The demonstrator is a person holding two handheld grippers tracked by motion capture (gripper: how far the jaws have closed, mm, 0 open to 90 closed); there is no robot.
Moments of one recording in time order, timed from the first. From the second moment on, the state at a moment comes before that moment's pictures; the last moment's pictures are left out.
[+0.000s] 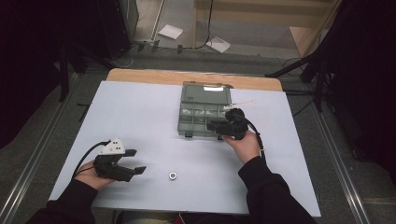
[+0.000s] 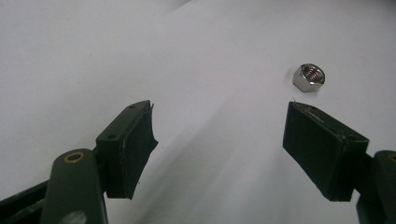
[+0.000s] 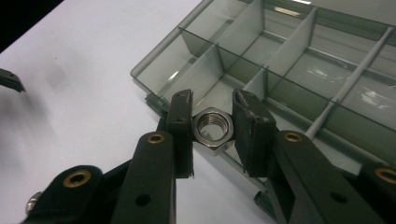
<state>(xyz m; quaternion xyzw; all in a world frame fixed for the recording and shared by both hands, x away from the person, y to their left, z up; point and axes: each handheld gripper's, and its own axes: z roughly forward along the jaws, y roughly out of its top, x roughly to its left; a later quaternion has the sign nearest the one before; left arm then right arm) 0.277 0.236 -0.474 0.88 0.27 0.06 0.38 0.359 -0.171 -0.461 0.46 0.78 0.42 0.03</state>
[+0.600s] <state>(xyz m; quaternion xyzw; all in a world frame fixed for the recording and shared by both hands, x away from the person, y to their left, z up) 0.278 0.237 -0.475 0.88 0.27 0.06 0.38 0.371 -0.168 -0.475 0.48 0.78 0.40 0.05</state>
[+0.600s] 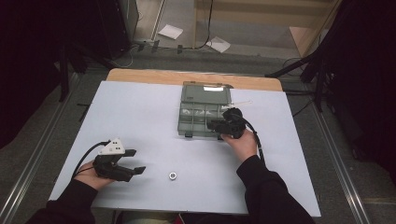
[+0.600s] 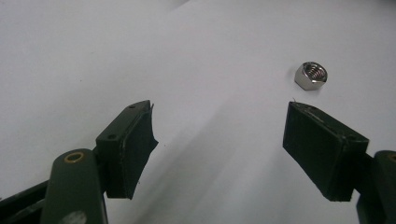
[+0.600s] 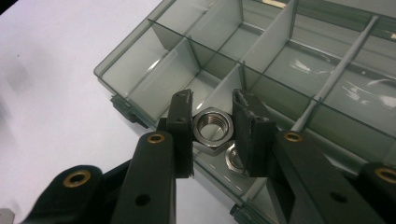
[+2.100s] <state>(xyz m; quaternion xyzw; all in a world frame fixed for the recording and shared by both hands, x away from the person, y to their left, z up) 0.277 0.239 -0.475 0.88 0.27 0.06 0.38 0.369 -0.165 -0.471 0.47 0.78 0.42 0.08</state>
